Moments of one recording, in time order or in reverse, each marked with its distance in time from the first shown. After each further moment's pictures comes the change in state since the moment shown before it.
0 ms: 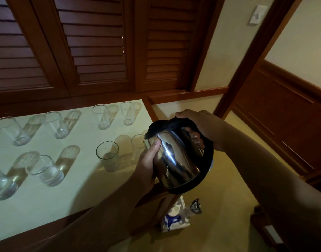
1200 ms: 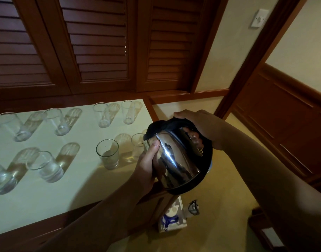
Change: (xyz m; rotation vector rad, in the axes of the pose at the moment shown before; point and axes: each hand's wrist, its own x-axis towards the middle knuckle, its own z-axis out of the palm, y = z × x) left_hand -0.005 -0.004 0.004 -0.105 0.046 0.019; right_hand 0.001 -0.003 0.001 -0.057 -0.023 -0.009
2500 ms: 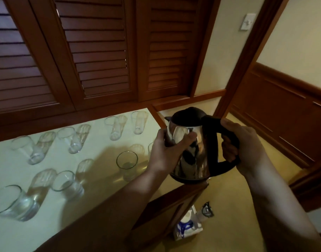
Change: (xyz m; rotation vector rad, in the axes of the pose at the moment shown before) left_hand 0.012 0.068 0.000 0.434 0.013 0.170; right_hand -0.045 0.039 0.038 0.484 0.482 -0.356
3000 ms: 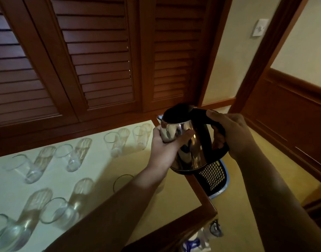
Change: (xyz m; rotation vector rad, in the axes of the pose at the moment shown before) left_hand 0.086 0.013 0.004 -0.074 0.121 0.006; right_hand 0.116 -0.012 0.014 -0.149 -0.064 -0.144
